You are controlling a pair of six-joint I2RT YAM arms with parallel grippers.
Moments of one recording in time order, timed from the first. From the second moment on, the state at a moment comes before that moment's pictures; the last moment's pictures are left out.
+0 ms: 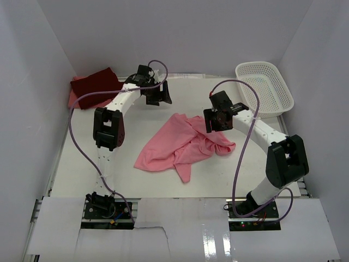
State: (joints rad) left arm -0.30 2.31 2.06 -0.66 0.41 -0.30; right arm 0.47 1.60 1.23 -0.68 0.12 0.22
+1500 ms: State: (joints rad) left arm -0.38 2.04 2.01 -0.85 0.38 -0.32; right arm 0.40 1.86 1.33 -0.54 0.01 0.15
